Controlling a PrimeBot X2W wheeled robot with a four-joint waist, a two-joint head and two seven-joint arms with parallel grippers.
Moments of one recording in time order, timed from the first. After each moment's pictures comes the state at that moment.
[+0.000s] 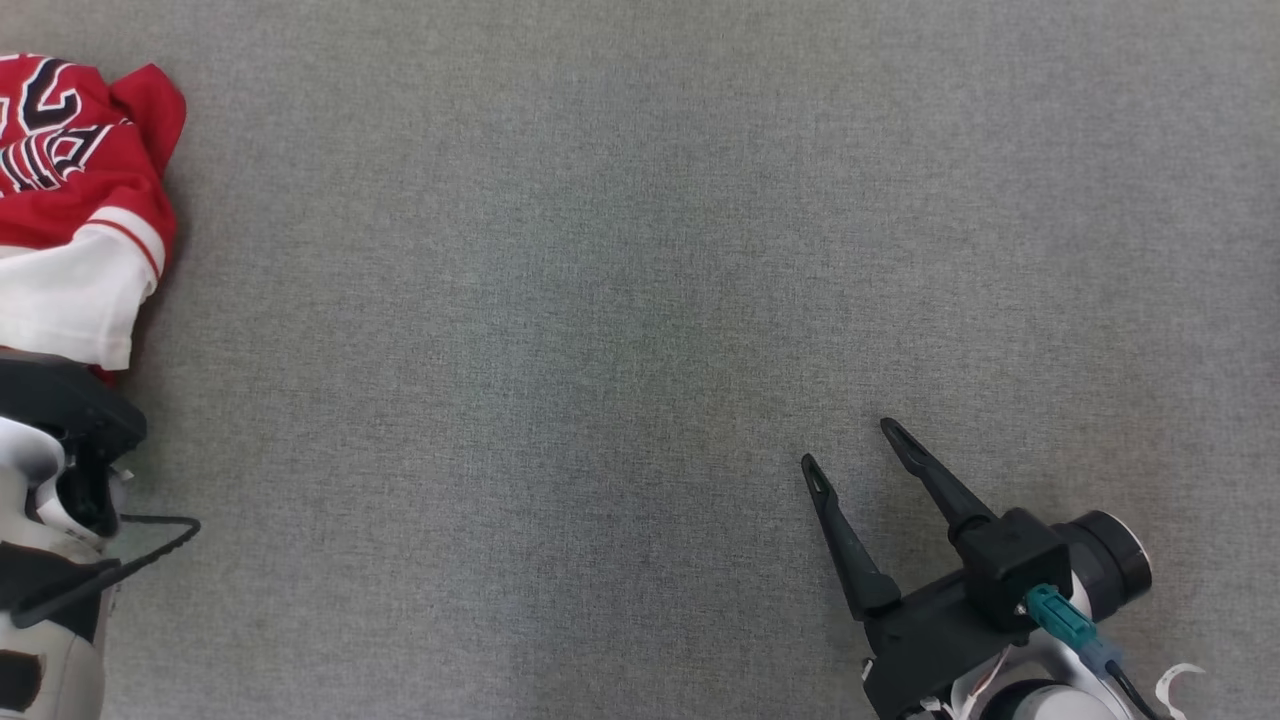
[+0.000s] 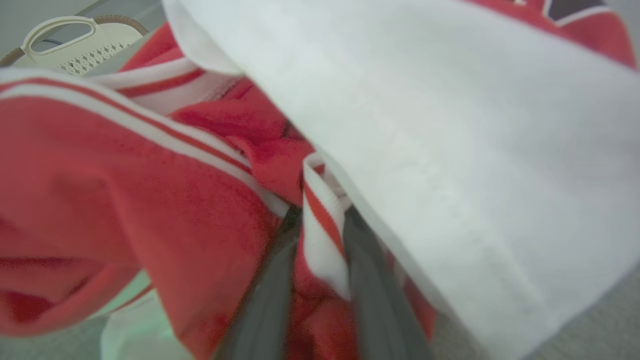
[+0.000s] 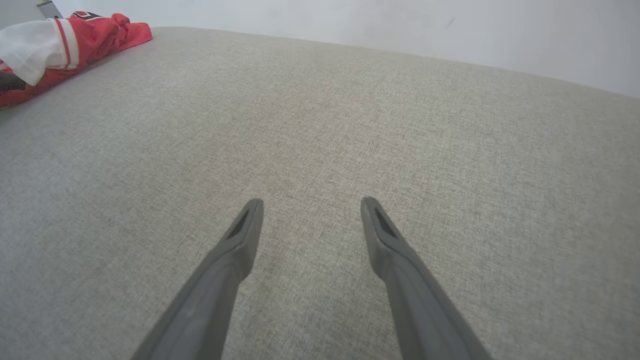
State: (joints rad) left arm -0.95 0.35 -0.05 1.23 -0.73 0.00 0.02; right arm -0.11 -0.14 0.26 -0.11 0.02 0.13 0.09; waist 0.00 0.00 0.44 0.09
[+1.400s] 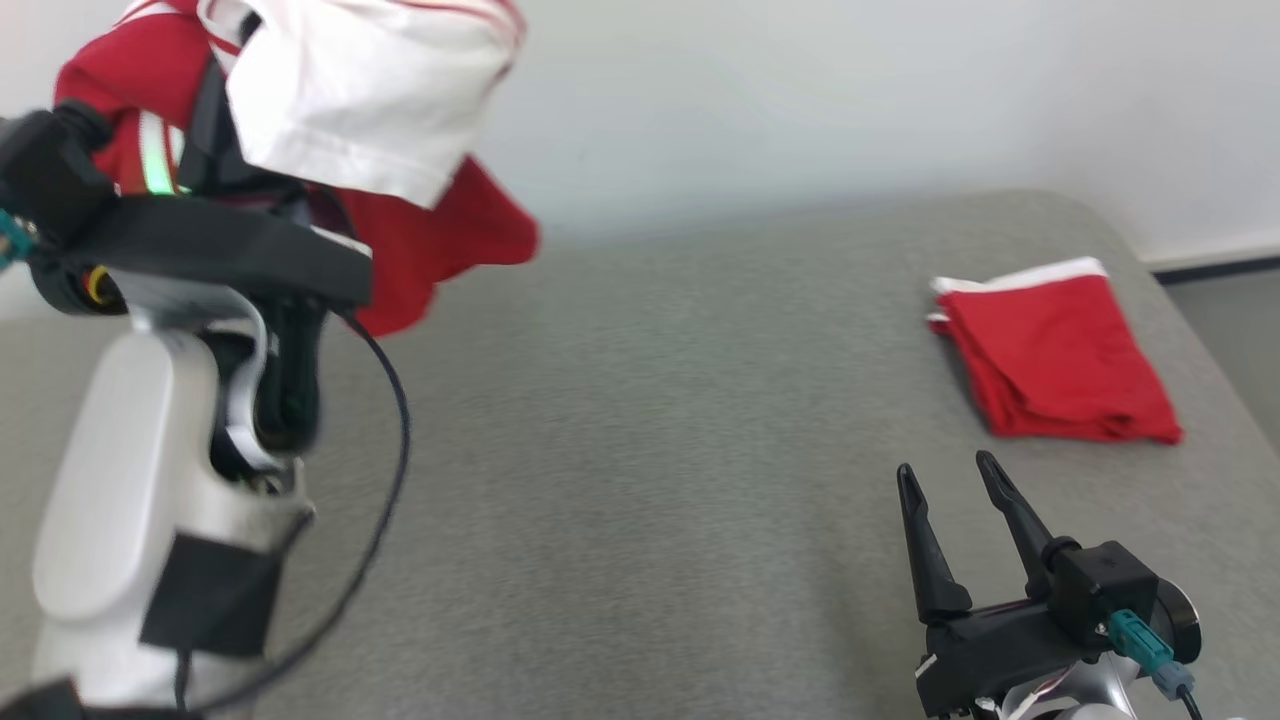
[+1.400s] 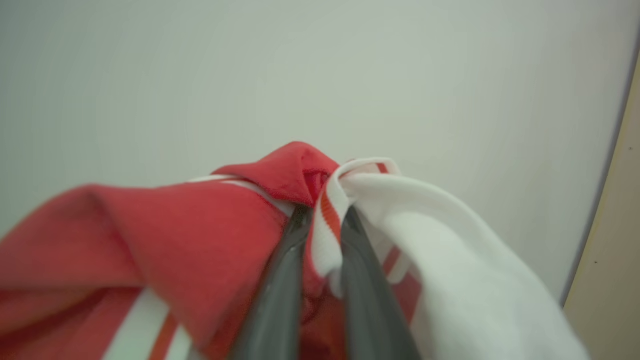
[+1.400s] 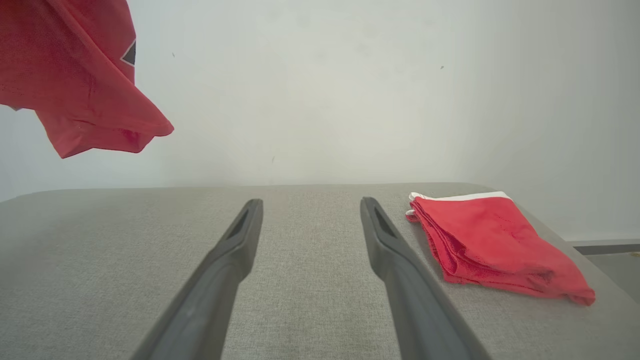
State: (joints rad) left arm -0.81 0.21 -0.20 0.27 -0.69 0.02 -0.09; right arm -0.09 -0.05 0.06 0.09 0.07 0.13 -0.10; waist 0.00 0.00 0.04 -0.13
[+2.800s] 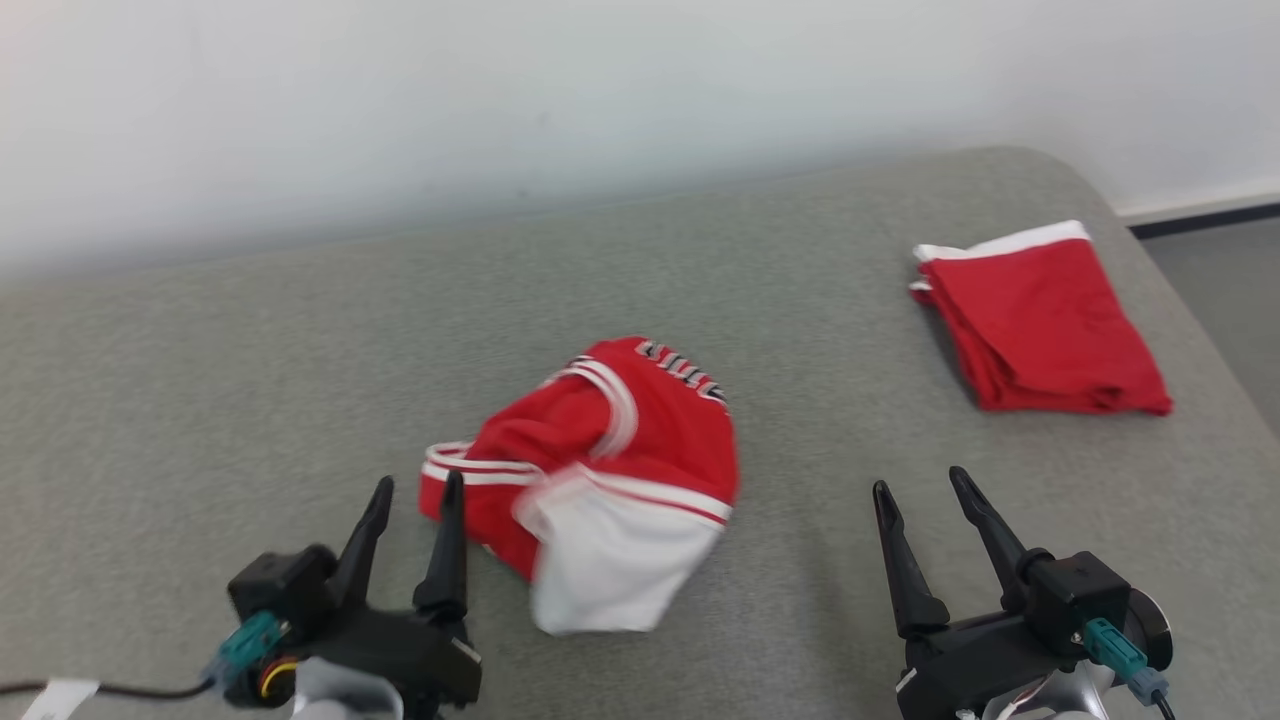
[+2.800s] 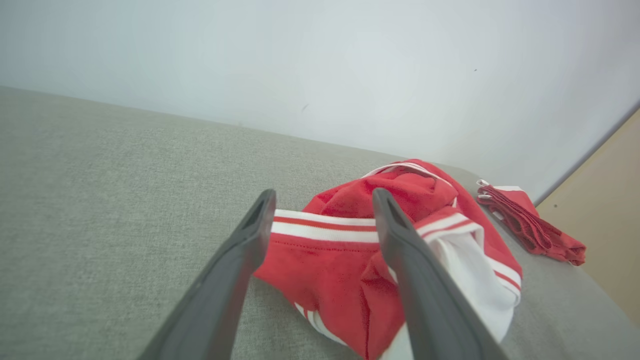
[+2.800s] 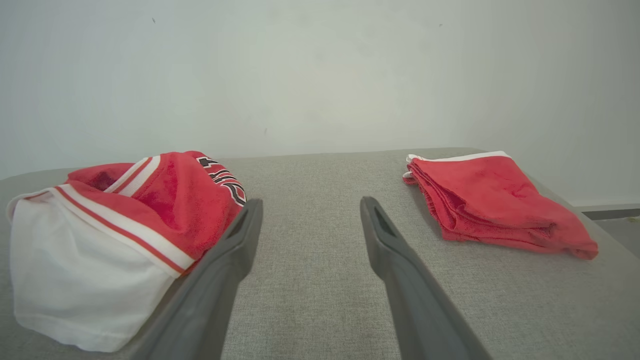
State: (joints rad) left arm -0.28 0.18 -0.35 0.36 -0.65 0.01 -0.25; right arm -0.08 -0.05 0.10 0.13 0.10 0.13 -0.12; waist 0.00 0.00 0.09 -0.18
